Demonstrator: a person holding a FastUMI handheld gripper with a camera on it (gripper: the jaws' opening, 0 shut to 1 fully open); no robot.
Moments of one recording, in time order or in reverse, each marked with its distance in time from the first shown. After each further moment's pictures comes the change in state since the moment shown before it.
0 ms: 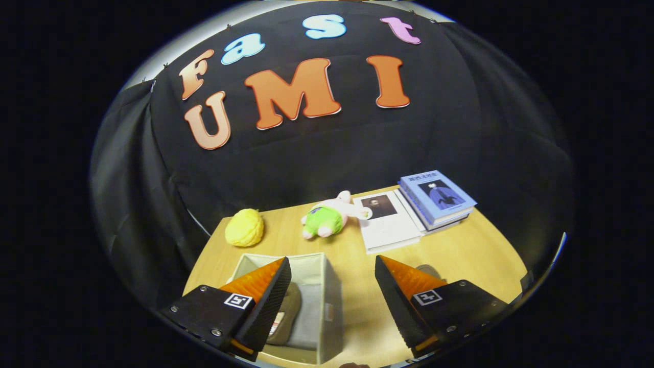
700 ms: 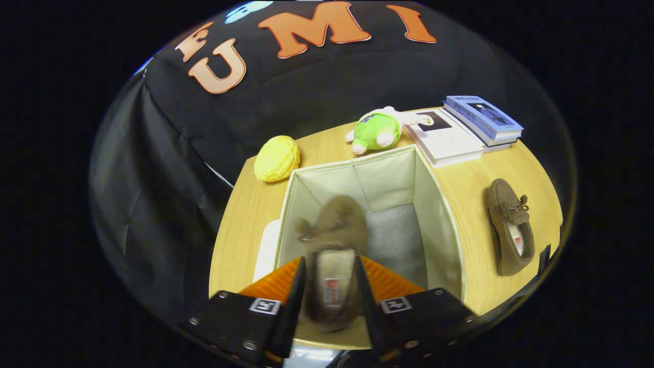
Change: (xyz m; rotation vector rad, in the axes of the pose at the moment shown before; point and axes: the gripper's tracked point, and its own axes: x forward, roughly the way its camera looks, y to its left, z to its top) arm 0.008 0.160 -0.143 0.073 0.405 0.147
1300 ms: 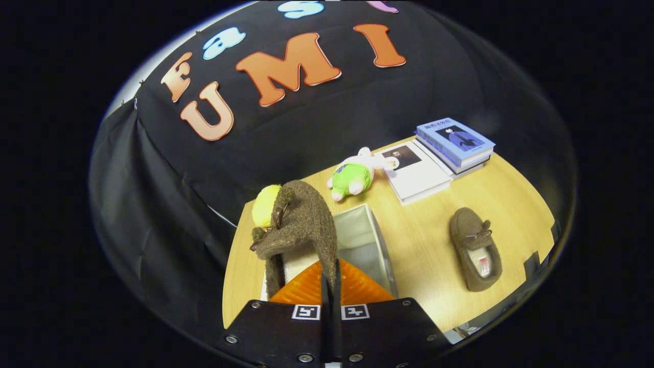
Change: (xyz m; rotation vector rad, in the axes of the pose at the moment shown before) arm -0.050 -0.044 0.055 0.092 -0.154 -0.006
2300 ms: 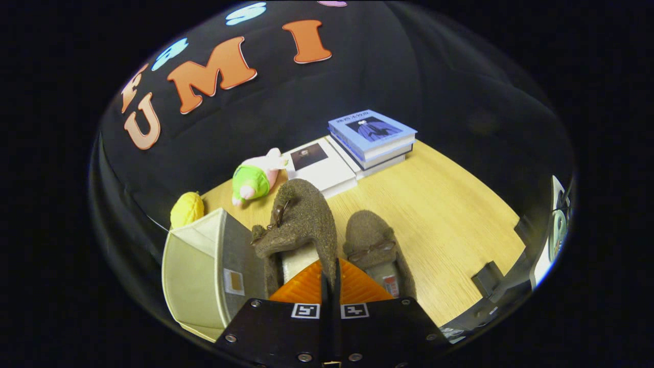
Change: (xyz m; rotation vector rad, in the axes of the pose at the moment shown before) arm -0.002 -0.197 0.025 0.077 -0.077 -0.276
